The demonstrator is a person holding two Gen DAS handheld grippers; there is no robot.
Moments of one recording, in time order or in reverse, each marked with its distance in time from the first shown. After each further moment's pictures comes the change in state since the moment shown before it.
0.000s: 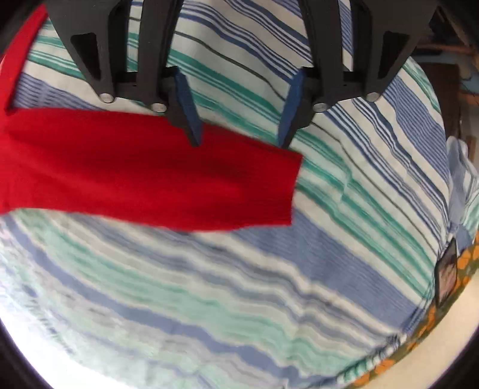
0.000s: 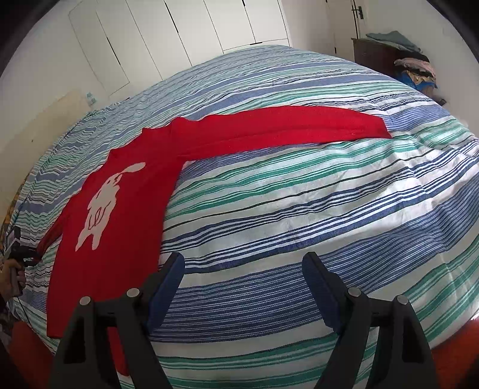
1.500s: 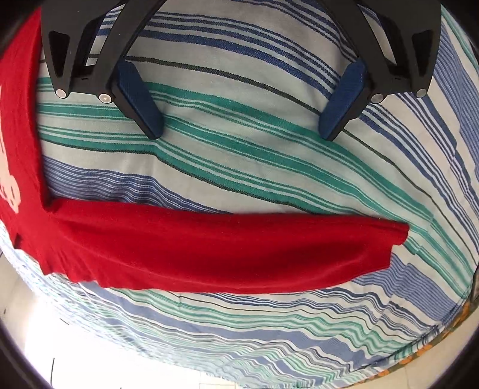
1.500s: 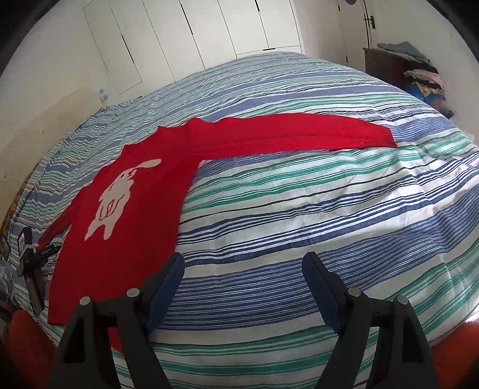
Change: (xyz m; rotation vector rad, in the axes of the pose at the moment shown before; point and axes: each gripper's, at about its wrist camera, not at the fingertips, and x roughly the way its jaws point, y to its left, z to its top) left arm -0.003 -0.059 -0.093 0.100 -0.150 -0.222; right arm -0.011 0.014 -0.009 -0.062 -0.016 0.034
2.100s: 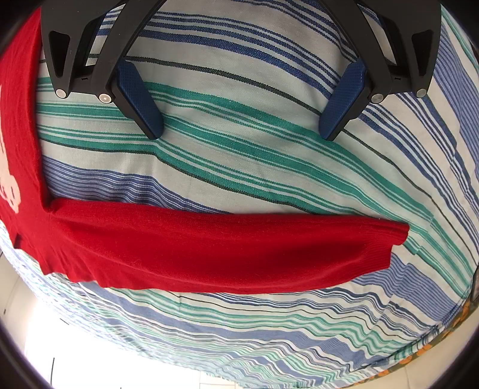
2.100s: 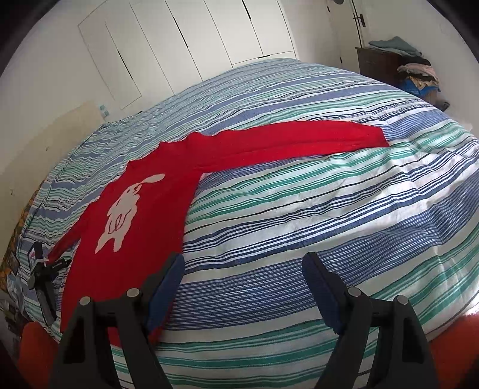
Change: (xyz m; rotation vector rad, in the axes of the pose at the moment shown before) left arm 0.000 -0.001 -0.001 -0.001 0.000 0.001; right arm -0.019 -0.010 -0.001 0.055 -0.051 0.025
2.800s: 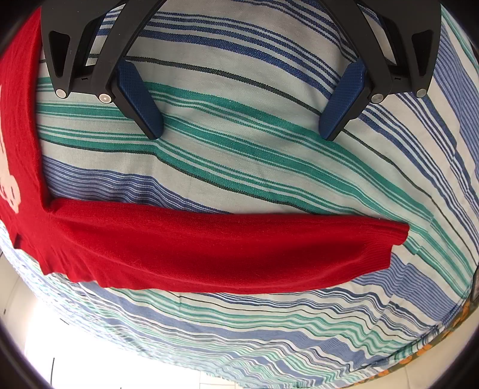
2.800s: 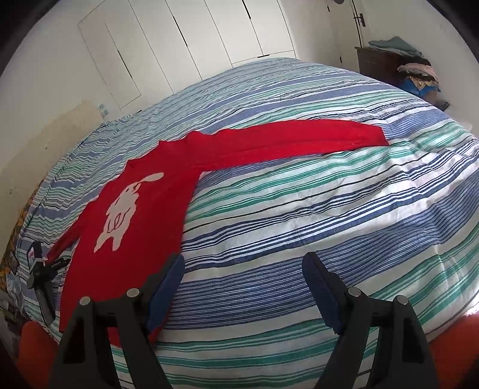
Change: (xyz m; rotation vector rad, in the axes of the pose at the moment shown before) left arm 0.000 0.000 0.000 0.000 0.000 0.000; right arm -0.001 -0.004 -0.001 0.005 -0.001 0.001
